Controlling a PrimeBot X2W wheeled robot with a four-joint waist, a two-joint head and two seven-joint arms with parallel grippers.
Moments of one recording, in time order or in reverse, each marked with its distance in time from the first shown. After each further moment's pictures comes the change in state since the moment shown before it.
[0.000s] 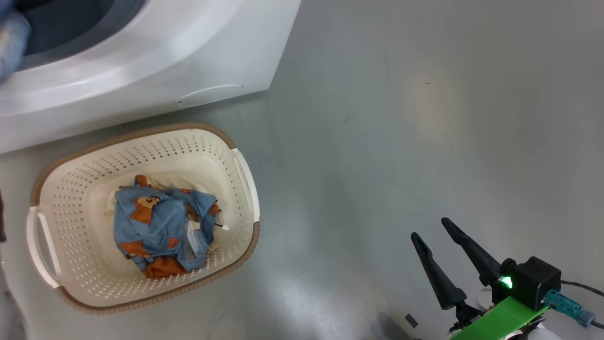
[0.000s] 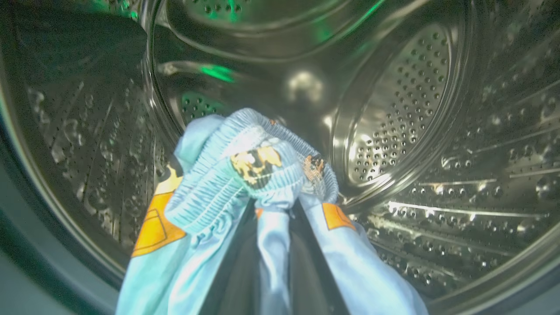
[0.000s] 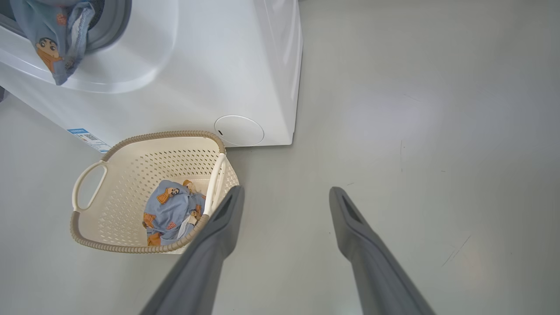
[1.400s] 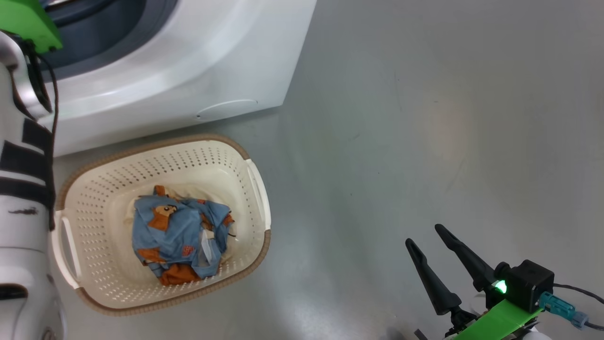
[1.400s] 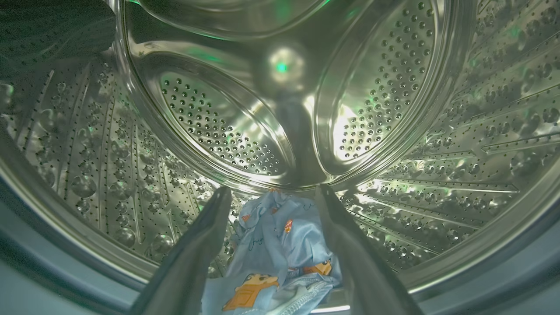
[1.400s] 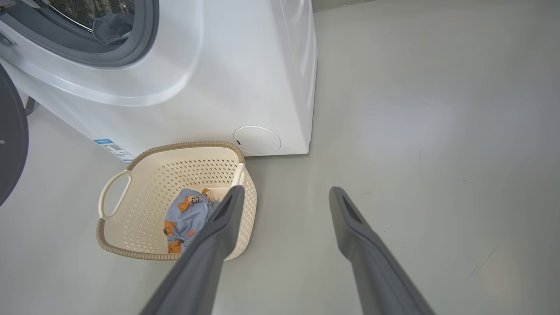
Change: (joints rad) left arm -0.100 -0.108 -0.024 0.256 0.064 0.013 -0.001; right arm 0.001 -0.007 0.032 0.014 0.040 0.000 0.000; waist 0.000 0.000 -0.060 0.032
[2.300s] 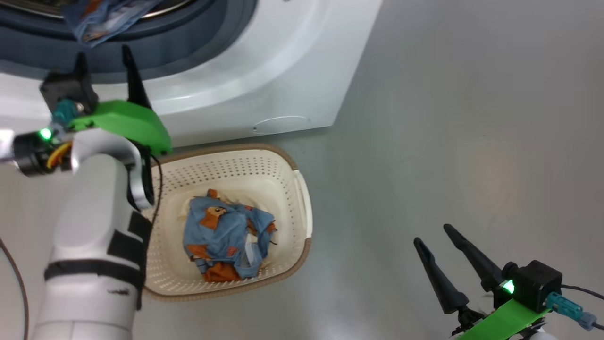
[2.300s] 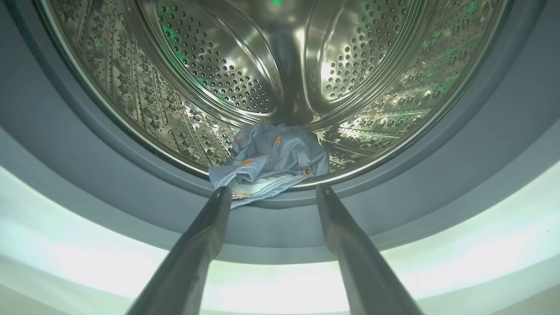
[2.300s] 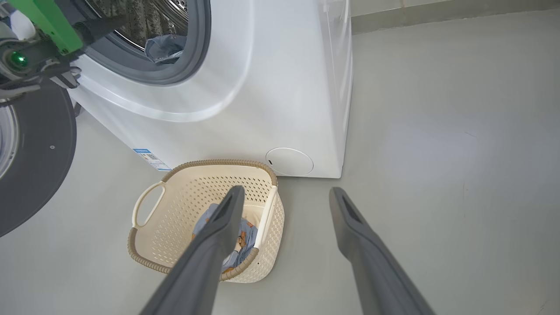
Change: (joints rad) left arm 0.318 -0.144 -0.055 -0.129 -0.081 -0.027 0.000; right arm 0.009 -0.004 -0.021 0.004 -0.001 0.000 0.000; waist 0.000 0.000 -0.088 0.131
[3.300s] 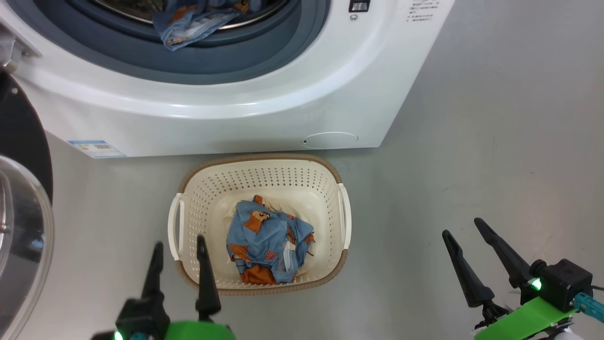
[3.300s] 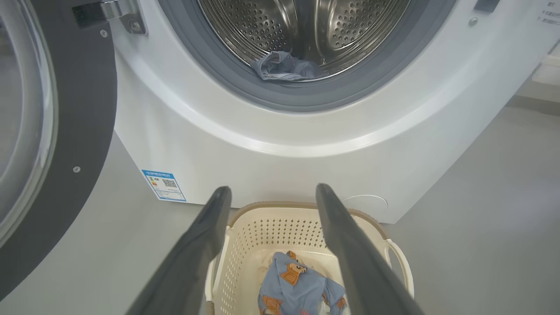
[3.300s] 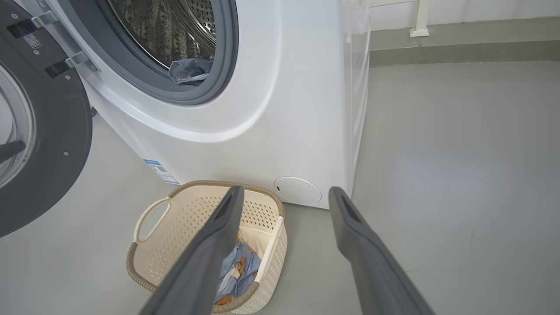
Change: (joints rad) left arm 0.876 0.027 -0.235 -0.859 -0.086 0.213 0.045; right arm 0.020 -0.019 -0.104 -0.021 -0.042 0.000 0.000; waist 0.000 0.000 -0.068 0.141
